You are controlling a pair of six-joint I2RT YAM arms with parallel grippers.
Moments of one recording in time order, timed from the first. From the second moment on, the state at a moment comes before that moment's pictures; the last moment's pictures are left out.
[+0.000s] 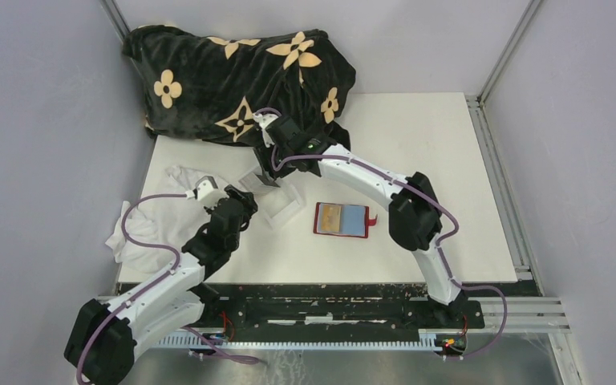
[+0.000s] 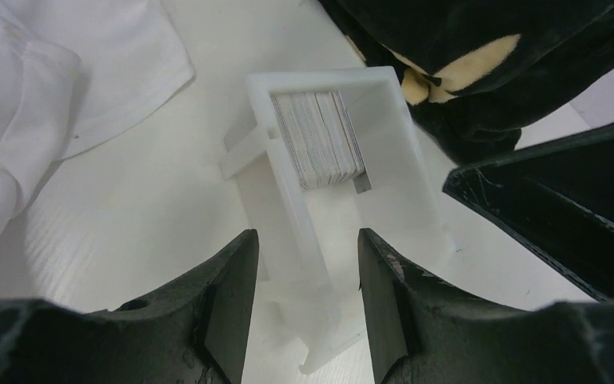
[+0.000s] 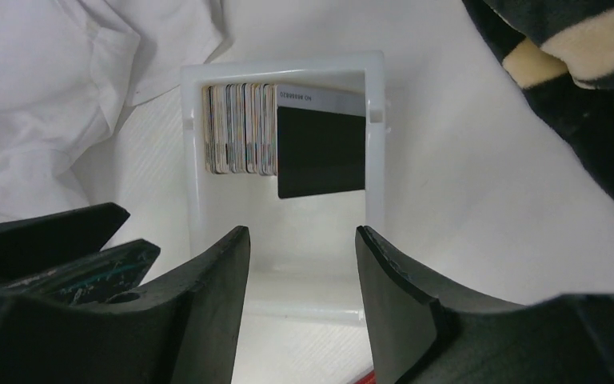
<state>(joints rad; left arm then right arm) -0.57 0.85 0.35 0.06 -0.65 -0.88 0.86 2.14 1.96 -0.56 -0.01 0.24</state>
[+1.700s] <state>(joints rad) -0.27 1.16 0.31 0.38 -0.28 -0.93 0.81 2.47 2.28 -0.62 -0.32 0.37</state>
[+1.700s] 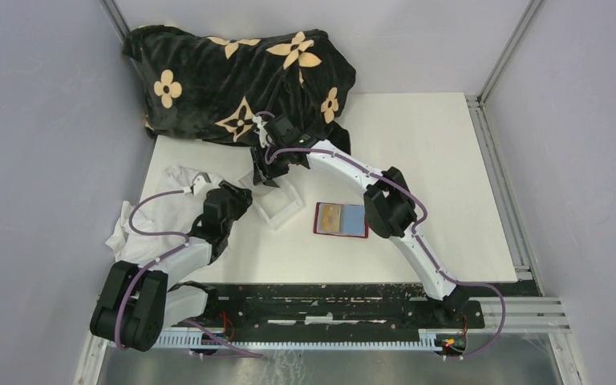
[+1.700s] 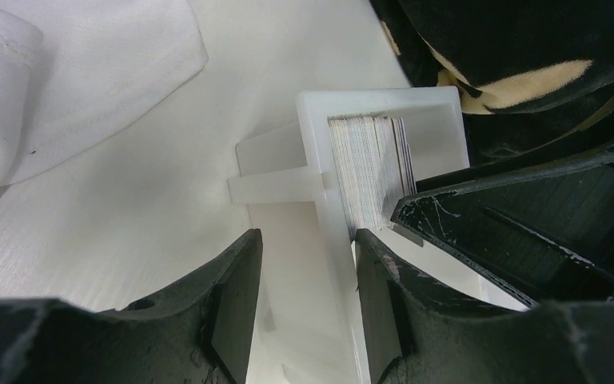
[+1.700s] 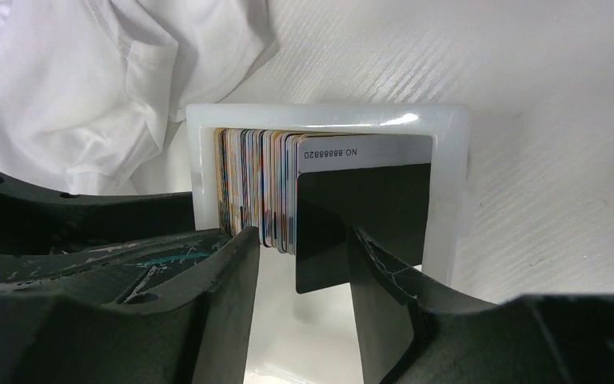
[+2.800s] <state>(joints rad) -0.25 1.15 0.29 0.40 -0.25 -0.93 0.83 2.47 2.35 -0.68 -0.22 0.35</state>
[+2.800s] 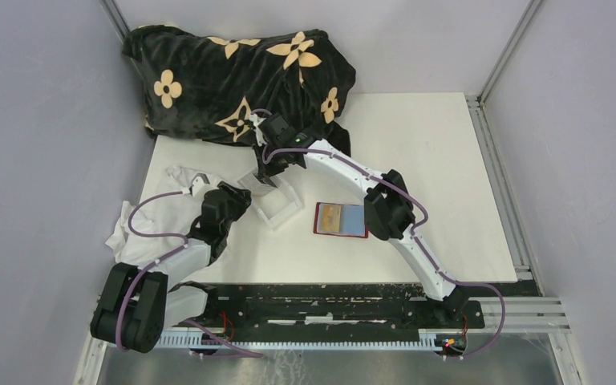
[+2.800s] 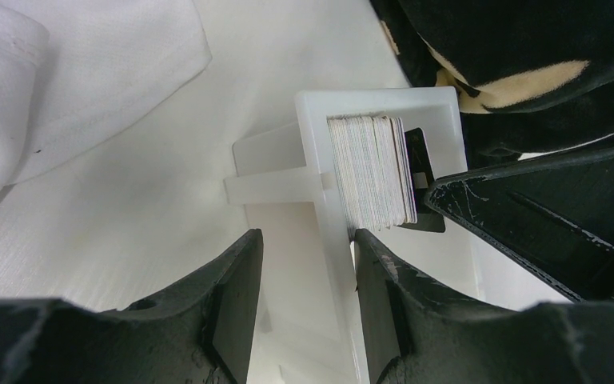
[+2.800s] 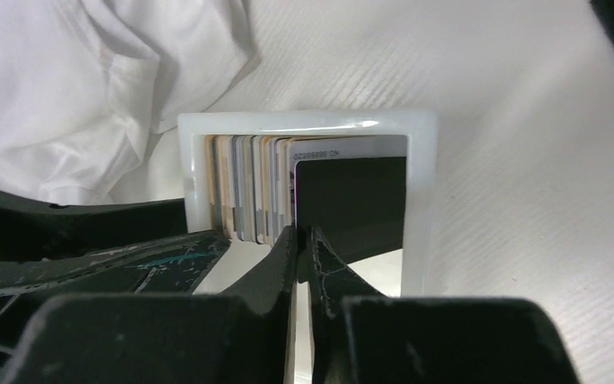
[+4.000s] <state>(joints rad) -0.25 1.02 0.25 0.50 -0.04 -0.93 0.86 1.90 1.78 -0.61 0.08 0.25</state>
